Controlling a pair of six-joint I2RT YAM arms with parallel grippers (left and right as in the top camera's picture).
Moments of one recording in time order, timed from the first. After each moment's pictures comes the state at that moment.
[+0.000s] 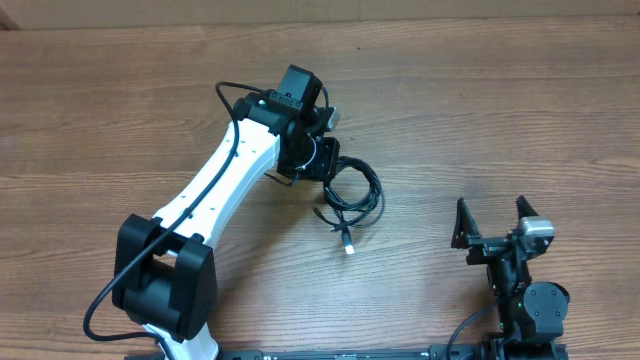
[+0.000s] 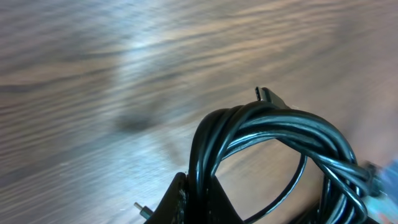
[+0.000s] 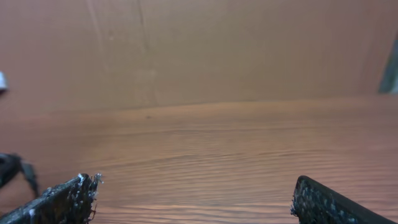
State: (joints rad) left arm -0.44 1.86 1.53 -1.01 0.42 -0.27; right arm 0.00 0.01 0.02 -0.03 -0.07 0.15
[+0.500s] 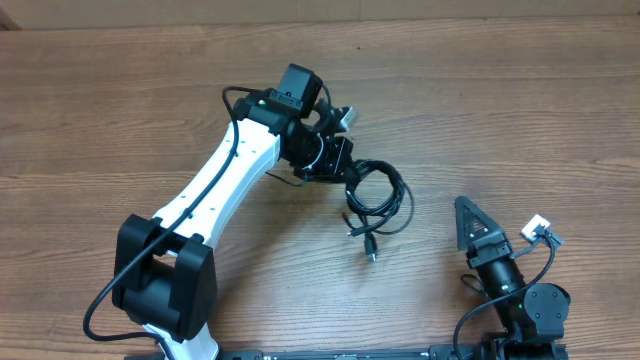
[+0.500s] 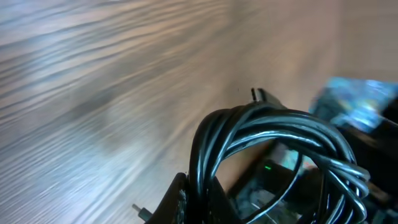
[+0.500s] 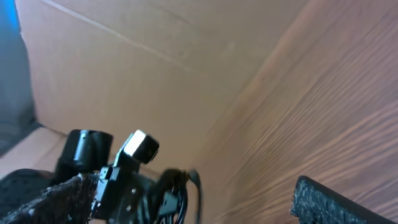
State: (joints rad) left arm -0.44 1.86 1.53 -0.97 0.74 -0.22; right arm 0.00 0.01 0.02 -0.01 -0.34 1.15
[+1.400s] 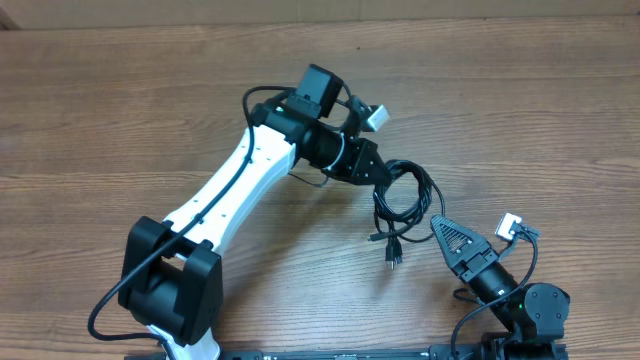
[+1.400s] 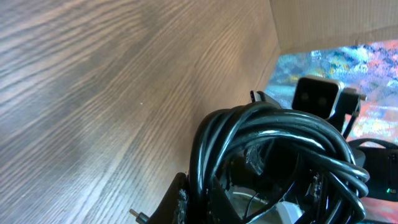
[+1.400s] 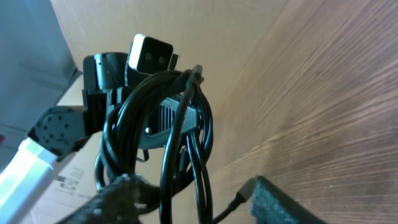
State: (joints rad) left arm -0.52 1.86 1.53 -0.83 0.91 -0.18; right arm 0.00 0.01 0.02 -0.01 -0.64 1.25
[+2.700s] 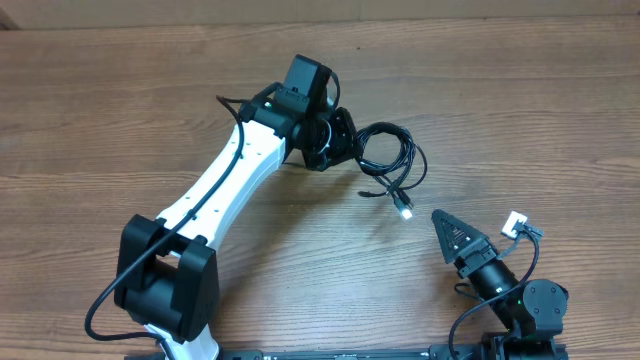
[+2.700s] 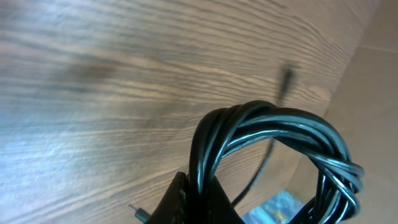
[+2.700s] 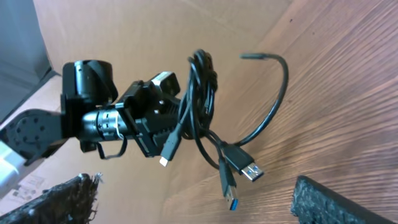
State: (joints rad) left arm -0.46 1.86 1.53 -0.76 0.53 -0.92; right arm 0.00 0.06 0.02 0.00 -0.56 1.10
